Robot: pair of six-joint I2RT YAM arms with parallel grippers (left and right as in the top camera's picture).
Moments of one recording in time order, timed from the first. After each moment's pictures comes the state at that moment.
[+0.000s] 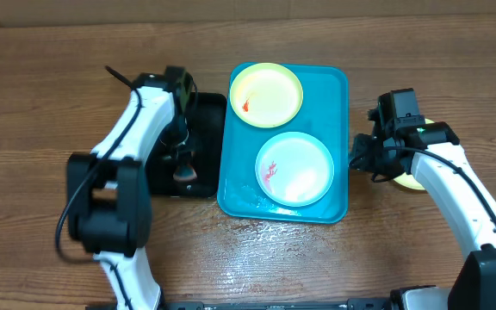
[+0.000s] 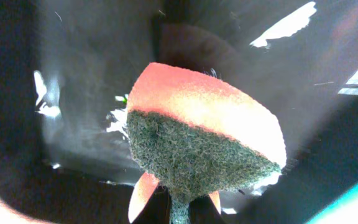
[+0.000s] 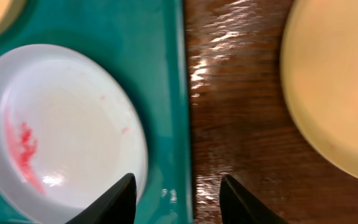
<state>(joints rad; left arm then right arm) -0.15 2.00 1.53 -1.21 -0.01 -0.41 0.12 1.54 1.07 -0.82 -0.15 0.31</state>
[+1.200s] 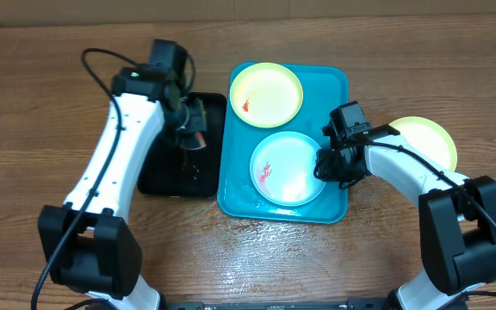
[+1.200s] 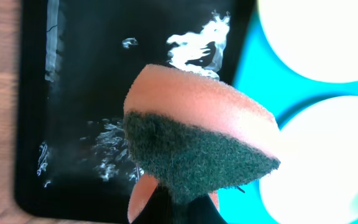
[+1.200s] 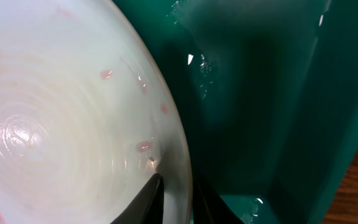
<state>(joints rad) -0.21 1.78 1.57 -1.11 0.06 -0.36 0.29 1.79 1.02 -0.63 -0.17 0.27</state>
